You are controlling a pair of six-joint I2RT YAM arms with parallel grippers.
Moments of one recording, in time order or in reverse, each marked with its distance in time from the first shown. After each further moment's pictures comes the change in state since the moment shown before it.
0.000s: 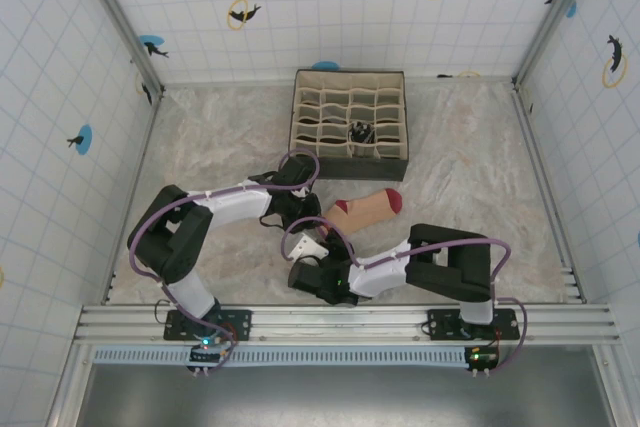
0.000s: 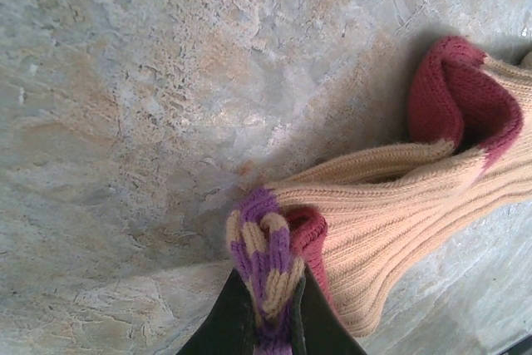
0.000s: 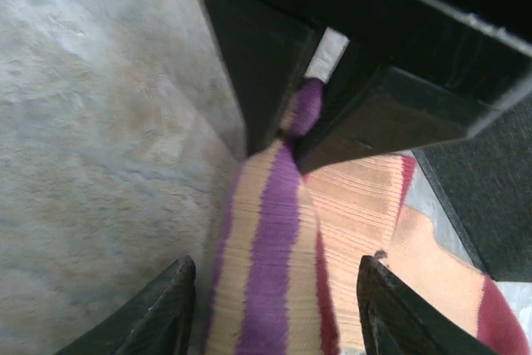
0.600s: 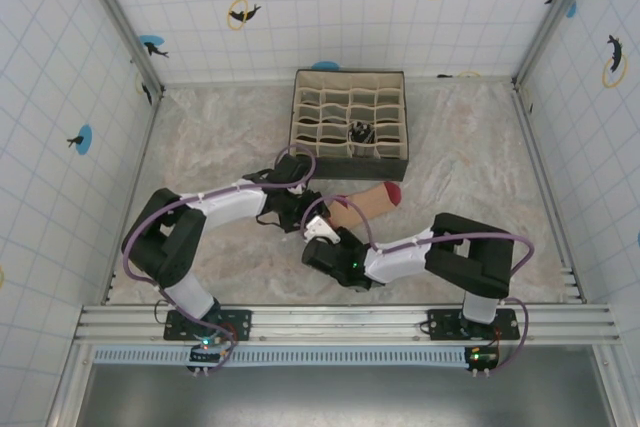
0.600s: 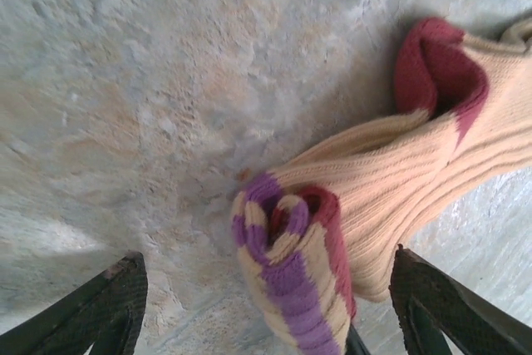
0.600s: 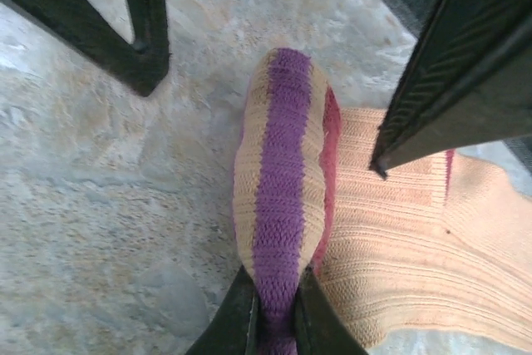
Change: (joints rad) left arm 0.025 -0.037 0.002 -0.011 -0.010 0.025; right arm -0.125 -0.113 -0.084 0.066 -0.299 0.119
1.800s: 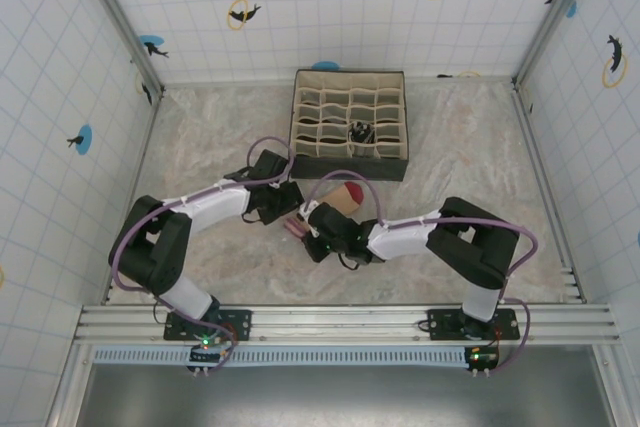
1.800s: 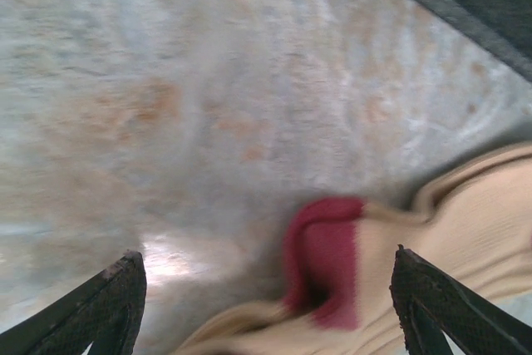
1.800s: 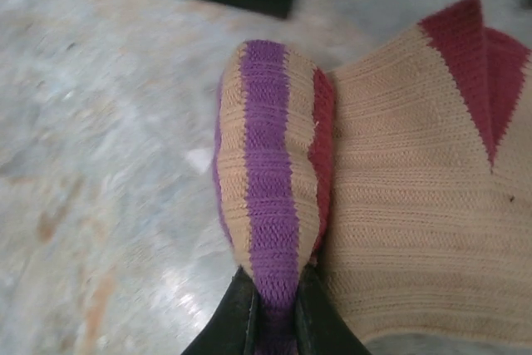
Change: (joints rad) left arm 0.121 -0.070 -0.051 -0.017 -0.212 0.012; right arm -0.185 0.012 0.060 0.108 -0.633 0.157
